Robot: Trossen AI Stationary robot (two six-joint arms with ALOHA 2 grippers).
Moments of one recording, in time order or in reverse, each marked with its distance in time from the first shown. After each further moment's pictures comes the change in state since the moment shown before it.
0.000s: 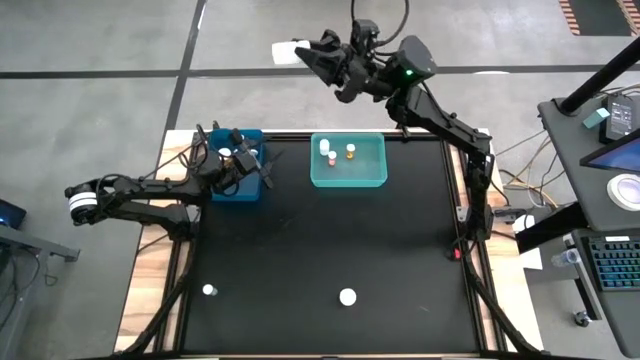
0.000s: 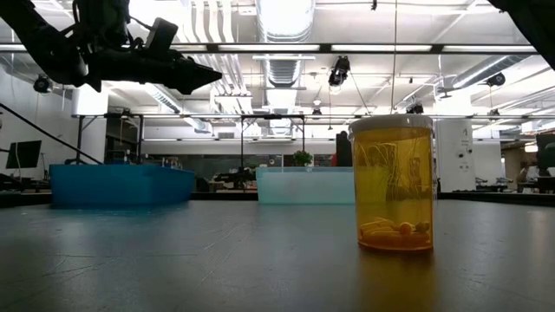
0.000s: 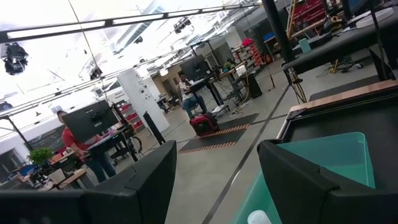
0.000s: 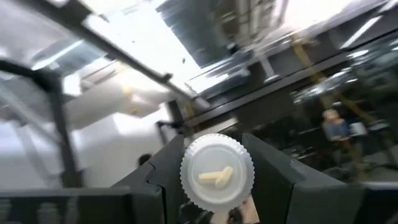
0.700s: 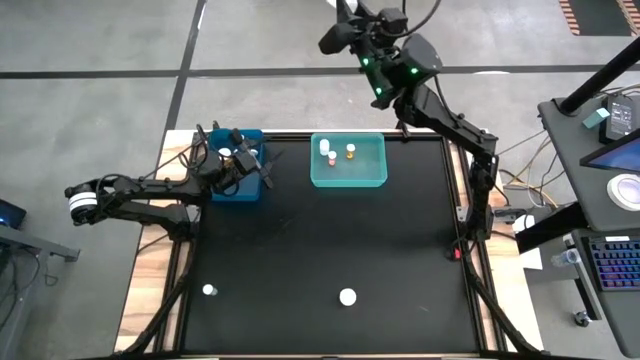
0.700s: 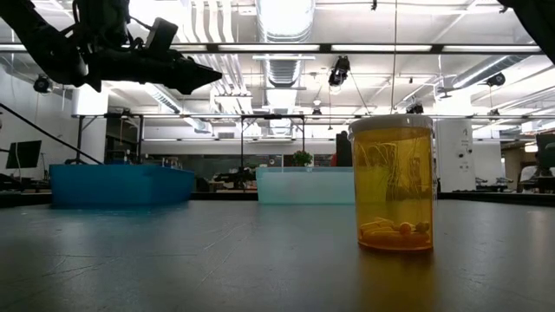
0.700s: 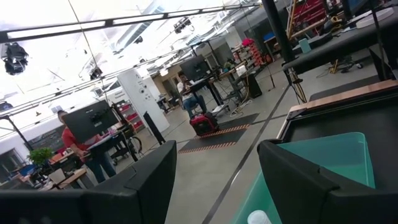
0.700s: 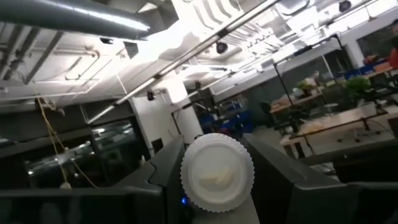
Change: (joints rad) left arm -0.001 0.000 0.000 0.000 -0.001 0.000; right arm 0.013 -0.034 0.000 -0.101 1.030 -0.594
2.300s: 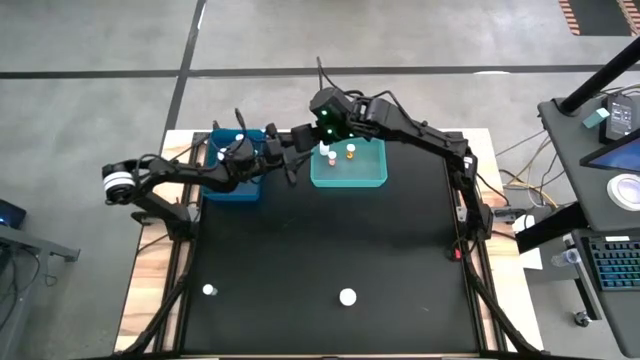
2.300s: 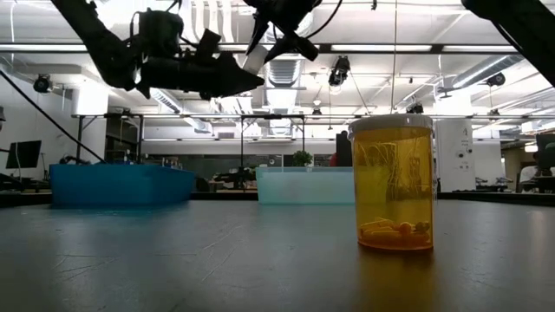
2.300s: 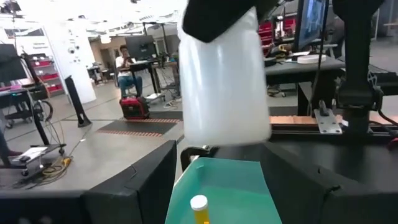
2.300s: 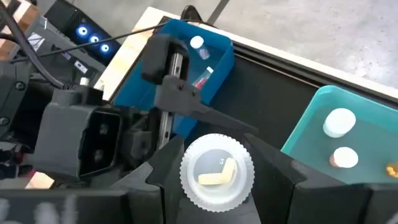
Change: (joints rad) left arm 0.006 0.339 0.263 -0.033 0.189 -0.368; right arm 0.041 0.158 -0.006 -1.139 -0.568 0.665
